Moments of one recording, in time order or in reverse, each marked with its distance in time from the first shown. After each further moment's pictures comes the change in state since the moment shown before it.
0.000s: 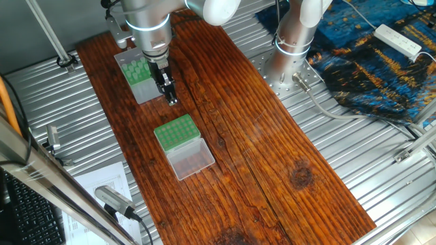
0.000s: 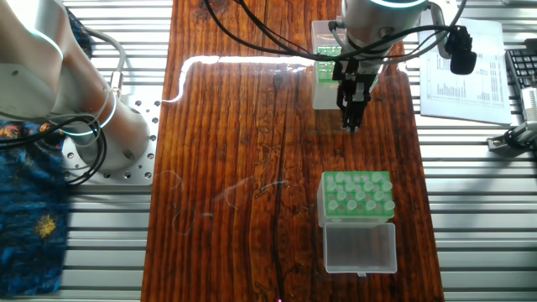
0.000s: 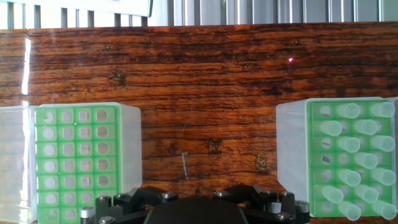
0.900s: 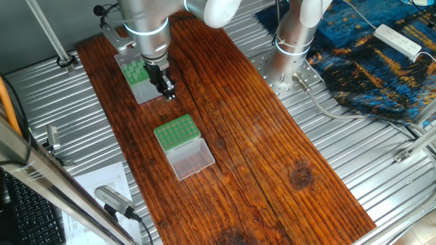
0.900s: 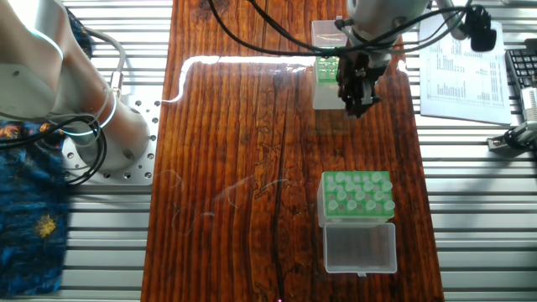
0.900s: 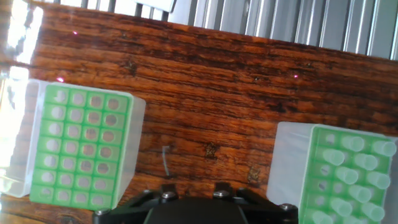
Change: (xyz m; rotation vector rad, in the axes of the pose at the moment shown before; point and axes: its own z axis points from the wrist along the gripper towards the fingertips) arm -0.006 0.001 -0.004 0.049 0.013 -0.197
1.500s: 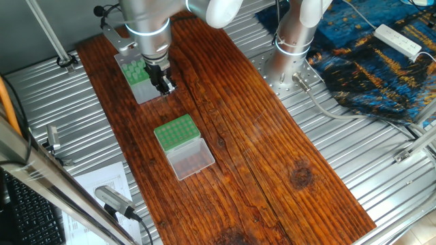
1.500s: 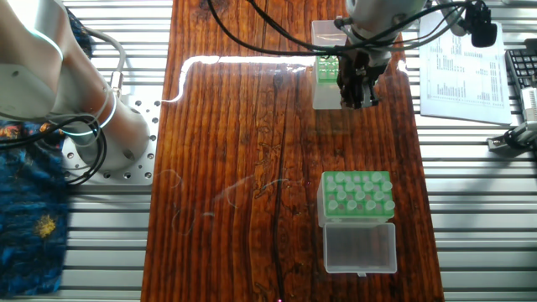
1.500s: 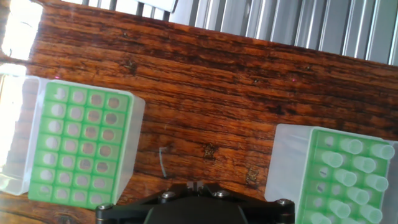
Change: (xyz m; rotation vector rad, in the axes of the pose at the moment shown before) arm 0.001 -0.001 0.000 -0.001 0.000 -0.012
